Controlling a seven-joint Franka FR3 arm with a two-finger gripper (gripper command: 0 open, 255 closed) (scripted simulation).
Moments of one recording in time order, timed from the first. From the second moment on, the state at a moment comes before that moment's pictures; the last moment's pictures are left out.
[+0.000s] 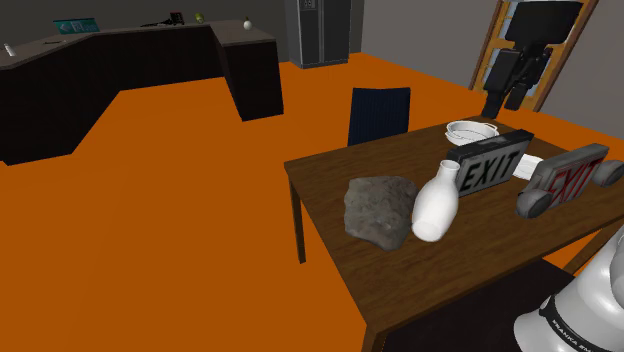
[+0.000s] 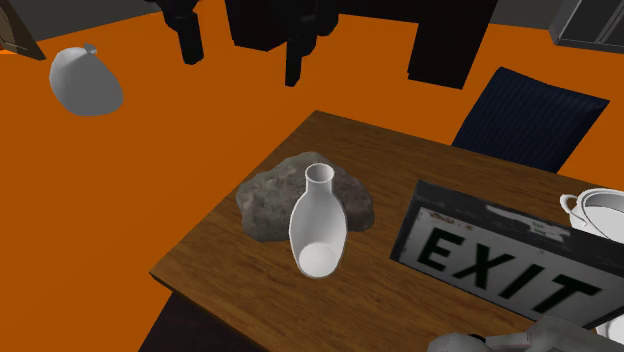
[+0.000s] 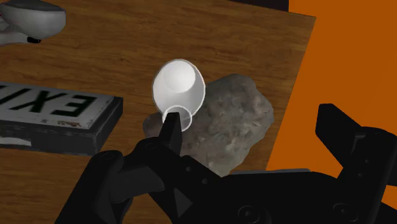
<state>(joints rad) 0.00 -0.82 -0.02 -2.27 0.10 1.43 0.04</state>
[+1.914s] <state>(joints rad) -0.05 -0.57 -0.05 -2.64 -0.04 2.04 -0.05</state>
